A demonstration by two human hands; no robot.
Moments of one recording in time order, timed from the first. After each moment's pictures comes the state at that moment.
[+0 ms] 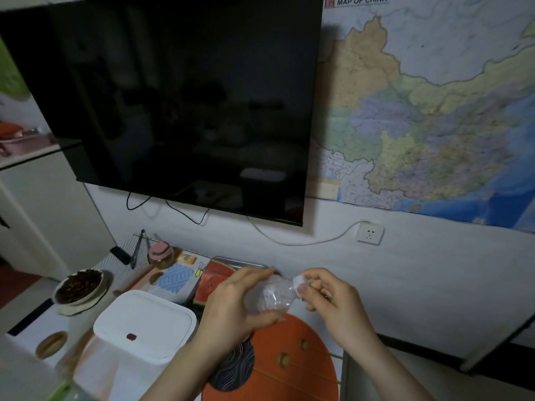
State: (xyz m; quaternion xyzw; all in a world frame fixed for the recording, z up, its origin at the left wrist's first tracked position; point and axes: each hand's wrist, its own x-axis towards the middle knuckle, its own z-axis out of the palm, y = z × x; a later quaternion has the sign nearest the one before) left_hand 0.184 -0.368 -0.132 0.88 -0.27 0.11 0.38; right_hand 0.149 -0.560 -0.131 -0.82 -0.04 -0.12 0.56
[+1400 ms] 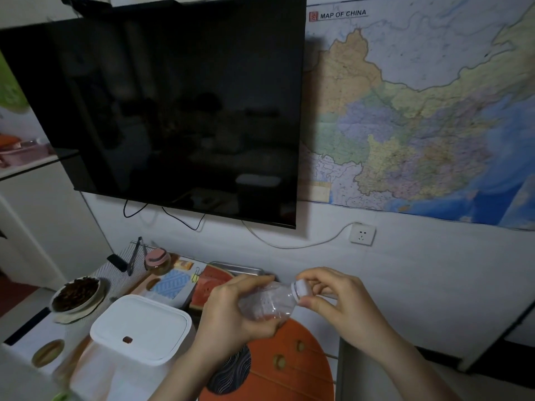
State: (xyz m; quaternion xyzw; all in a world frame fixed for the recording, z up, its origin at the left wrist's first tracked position) left_hand 0.158 -0.384 -0.125 0.85 -0.26 0.12 0.44; right_hand 0.122 -0.588 -0.105 -0.87 -0.13 -0.13 0.45
